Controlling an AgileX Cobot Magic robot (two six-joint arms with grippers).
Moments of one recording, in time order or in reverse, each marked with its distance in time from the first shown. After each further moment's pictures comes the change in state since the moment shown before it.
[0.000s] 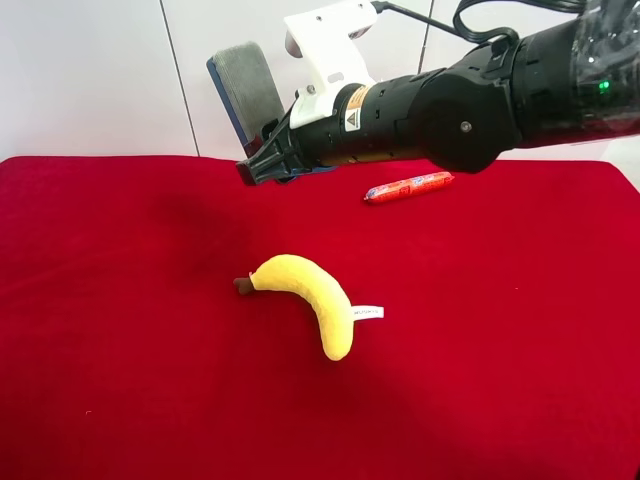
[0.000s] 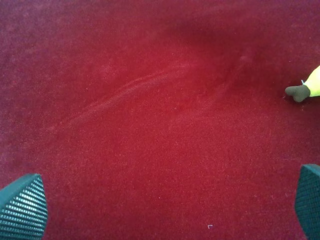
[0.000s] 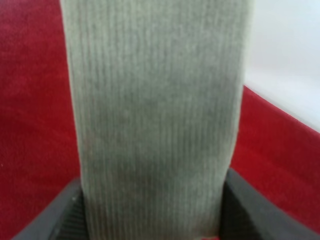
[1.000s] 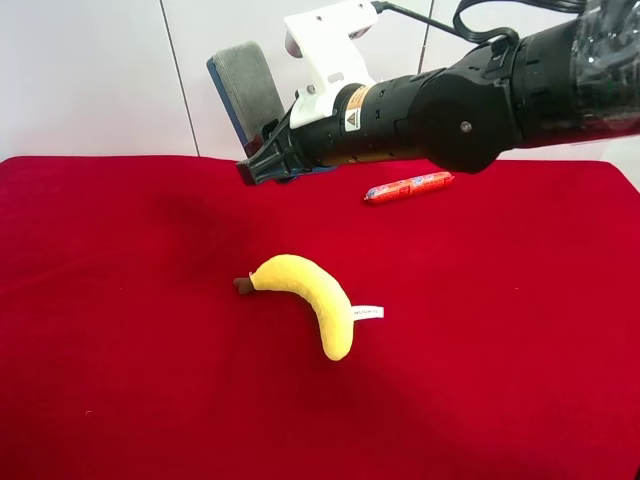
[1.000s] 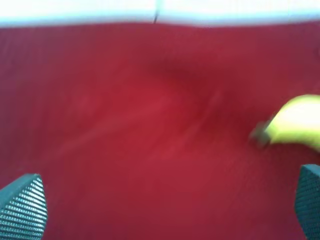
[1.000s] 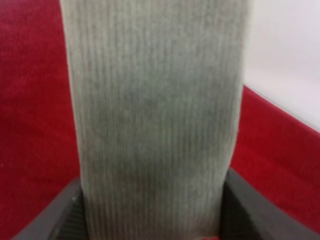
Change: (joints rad) left arm 0.000 0.018 -0.012 -0.141 -0.130 0.003; right arm 0.000 0.000 0.000 0.000 0.000 0.000
